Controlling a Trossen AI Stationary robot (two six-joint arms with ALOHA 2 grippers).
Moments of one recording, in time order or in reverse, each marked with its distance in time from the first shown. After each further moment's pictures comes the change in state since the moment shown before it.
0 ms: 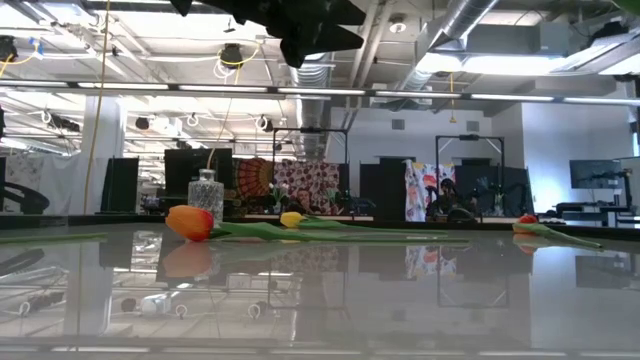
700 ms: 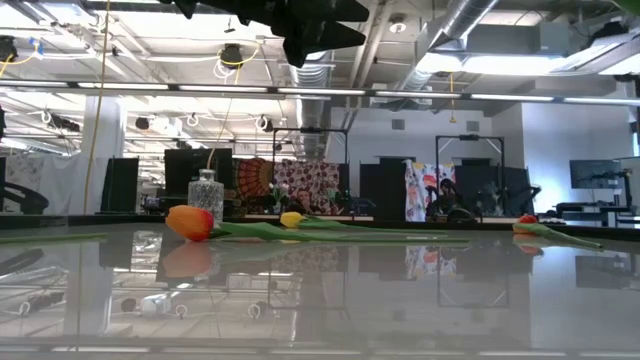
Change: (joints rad) left arm 0.026 0.000 0.000 0.048 0.000 -0.015; right arm 0.390 -0.182 0.016 -0.024 0.273 0.037
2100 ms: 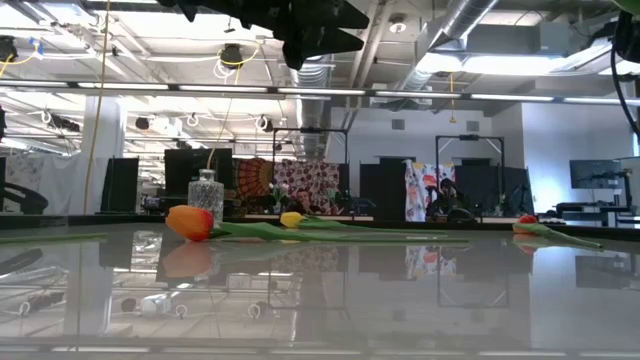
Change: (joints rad) left arm 0.025 0.000 0.000 0.010 -0.029 -0.003; right arm 0.352 0.002 -0.428 -0.264 -0.348 0.866
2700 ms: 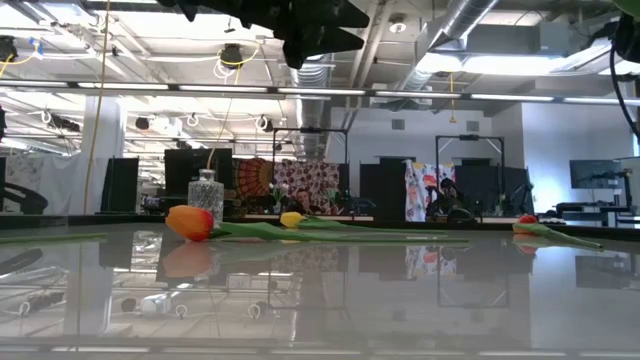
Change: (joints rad) left arm 0.001 0.000 0.000 0.005 0.000 0.001; right arm 0.000 0.000 -0.165 0.146 0.112 0.001
